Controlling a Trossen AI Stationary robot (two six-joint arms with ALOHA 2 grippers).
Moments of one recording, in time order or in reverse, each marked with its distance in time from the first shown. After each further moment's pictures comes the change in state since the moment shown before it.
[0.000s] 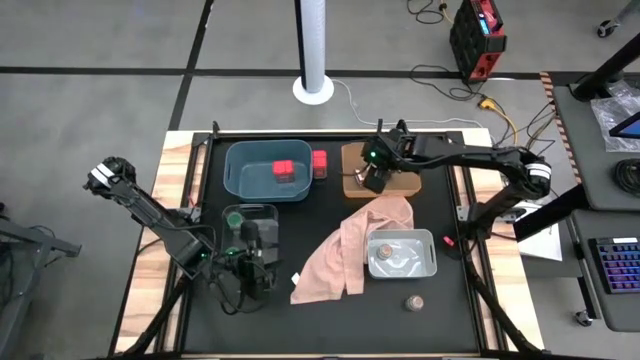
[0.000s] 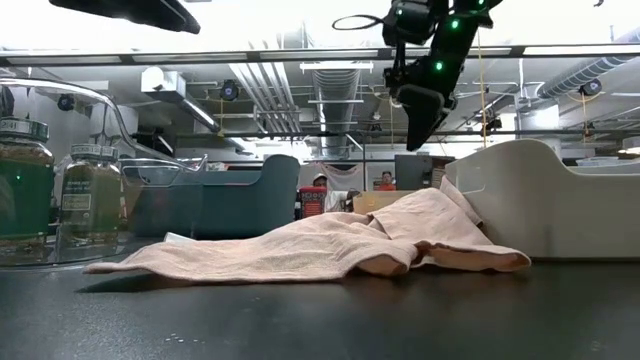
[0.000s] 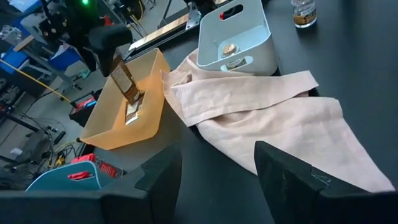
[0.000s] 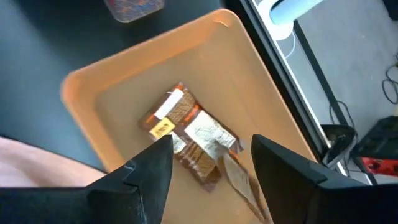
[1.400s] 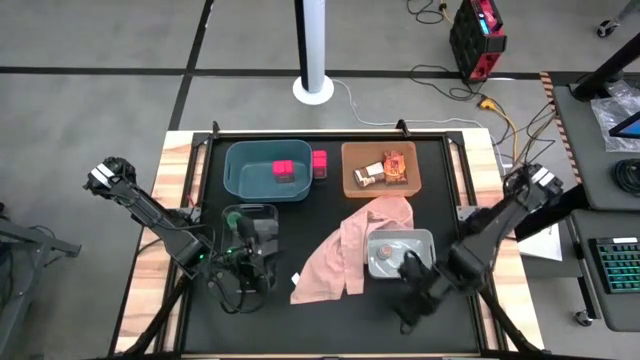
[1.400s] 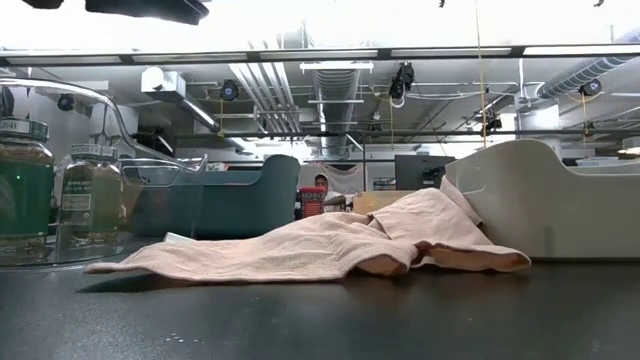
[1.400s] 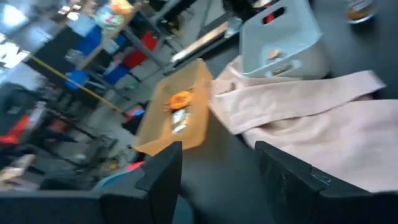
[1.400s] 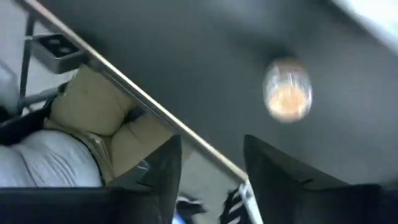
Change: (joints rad) left arm 0.002 0.002 0.000 0.049 -0.169 0.135; right arm 1.053 -0.032 0.006 -0.097 -0.446 1.633
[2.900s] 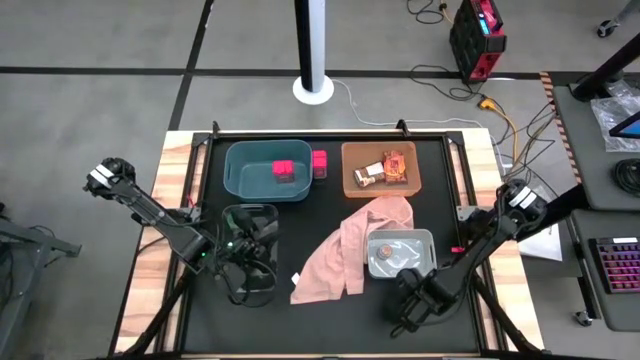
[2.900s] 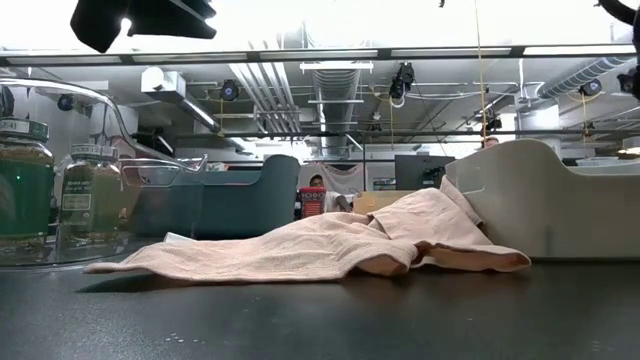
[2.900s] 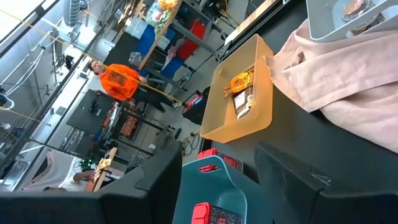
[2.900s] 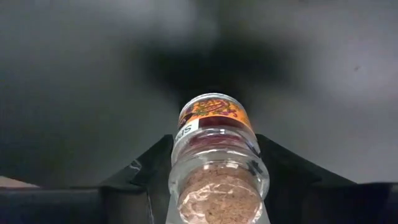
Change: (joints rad) left arm 0.056 0.000 0.000 -0.003 -0.197 0.225; right arm 0.049 0.236 -0.163 0.147 -0.022 0.337
